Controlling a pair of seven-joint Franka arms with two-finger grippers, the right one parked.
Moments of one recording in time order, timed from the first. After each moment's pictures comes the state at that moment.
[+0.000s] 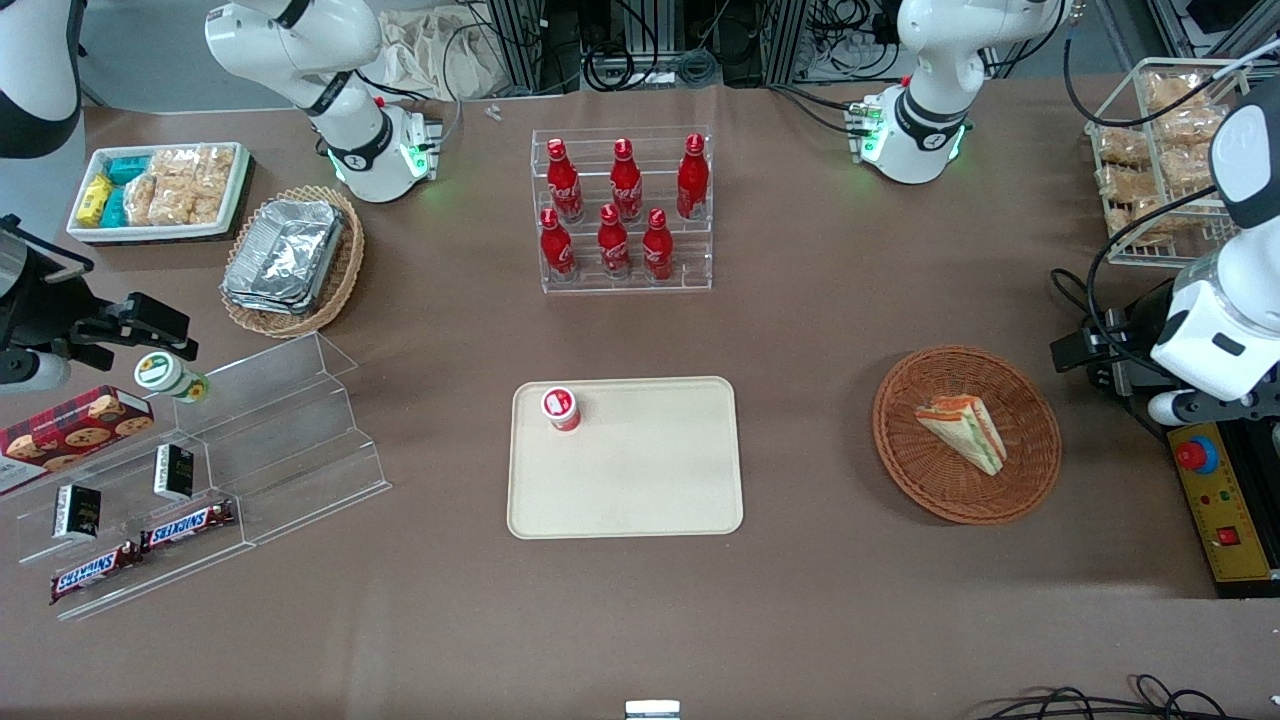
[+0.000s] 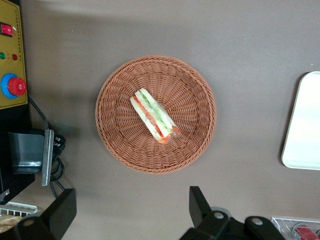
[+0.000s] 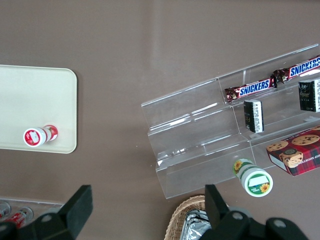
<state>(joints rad) 0.17 0.18 -0.24 -1.52 0.05 1.63 -0.16</state>
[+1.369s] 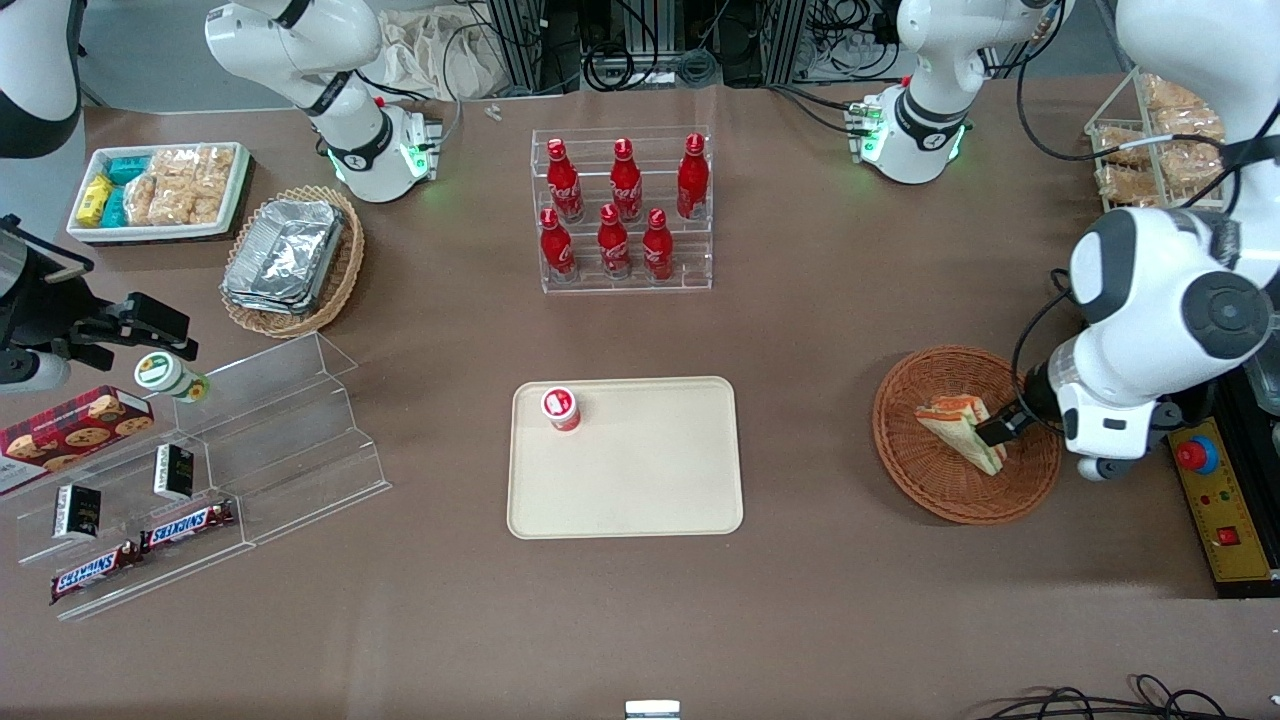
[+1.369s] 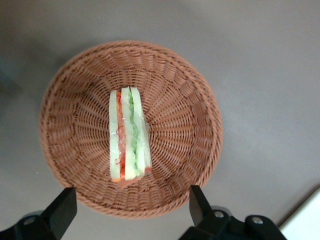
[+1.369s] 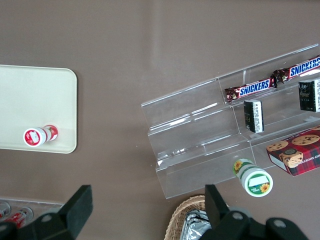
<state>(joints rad) 0.15 0.27 -0.24 -1.88 0.06 2.10 -0.78</state>
